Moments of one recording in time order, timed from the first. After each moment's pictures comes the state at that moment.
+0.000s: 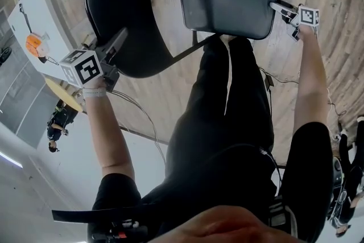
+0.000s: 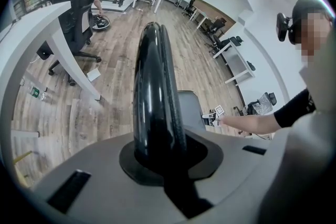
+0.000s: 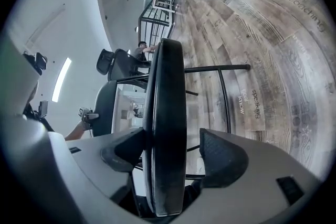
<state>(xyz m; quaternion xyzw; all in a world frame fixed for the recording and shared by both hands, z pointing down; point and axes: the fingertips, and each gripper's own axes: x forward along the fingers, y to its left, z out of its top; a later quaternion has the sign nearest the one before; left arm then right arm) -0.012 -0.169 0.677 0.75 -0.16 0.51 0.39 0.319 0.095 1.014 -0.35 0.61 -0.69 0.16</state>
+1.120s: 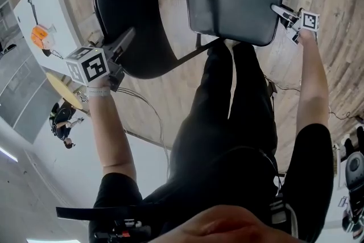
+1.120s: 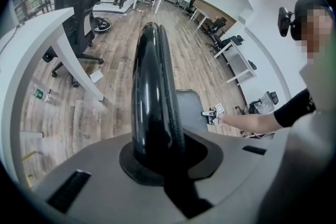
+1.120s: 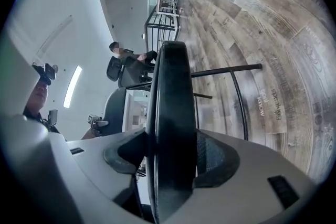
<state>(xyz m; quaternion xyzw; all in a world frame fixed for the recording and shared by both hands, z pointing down) -0.014 -0.166 0.664 0.75 -0.16 0.51 0.38 0.310 0.065 0.990 -0.33 0.62 -0.68 0.23</state>
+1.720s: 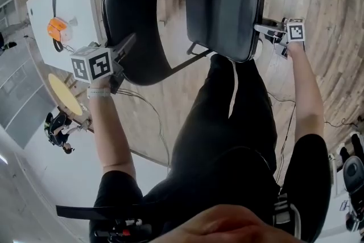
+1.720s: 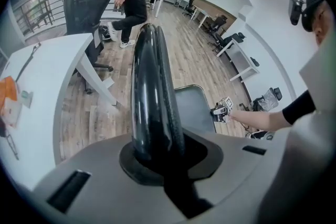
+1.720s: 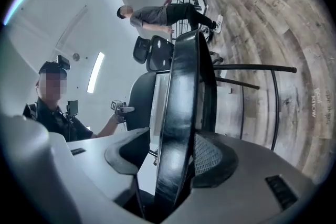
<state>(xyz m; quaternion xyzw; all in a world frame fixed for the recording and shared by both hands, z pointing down) -0.058 -0.198 0.592 0.75 -0.18 0.53 0.35 0.216 0.003 0.822 -0.21 0.71 -0.63 0.22</state>
